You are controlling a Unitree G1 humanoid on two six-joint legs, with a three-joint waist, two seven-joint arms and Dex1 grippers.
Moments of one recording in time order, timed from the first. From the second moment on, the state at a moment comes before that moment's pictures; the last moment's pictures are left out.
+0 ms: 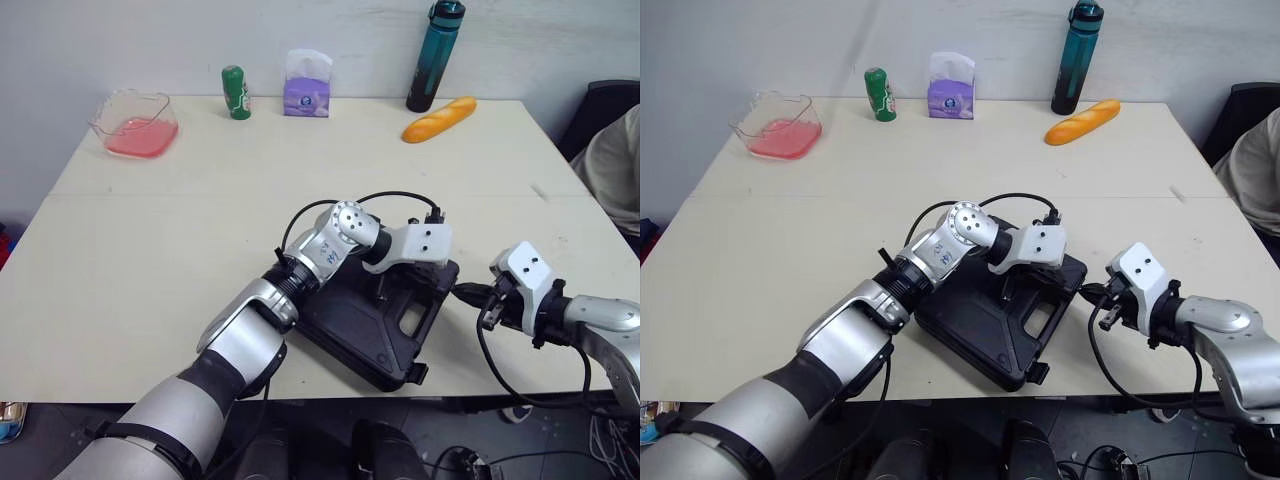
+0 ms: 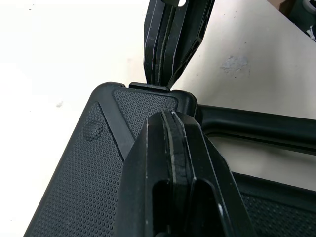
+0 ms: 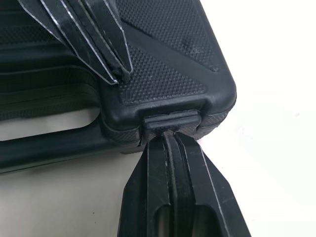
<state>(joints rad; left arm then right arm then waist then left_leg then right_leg) -1.19 -0.02 -0.50 0.86 0.14 -0.01 -1.05 -0.12 -0.88 -0.17 -0.31 0.41 0.70 0.81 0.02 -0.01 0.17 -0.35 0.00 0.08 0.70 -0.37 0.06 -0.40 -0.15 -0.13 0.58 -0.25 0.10</state>
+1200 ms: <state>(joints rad) -0.89 0.35 -0.56 -0.01 -0.09 0.58 -1.37 0.31 -0.96 -0.30 -0.71 0.62 0.85 0.96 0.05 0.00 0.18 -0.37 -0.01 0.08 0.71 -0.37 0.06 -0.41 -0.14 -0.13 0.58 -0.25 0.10</state>
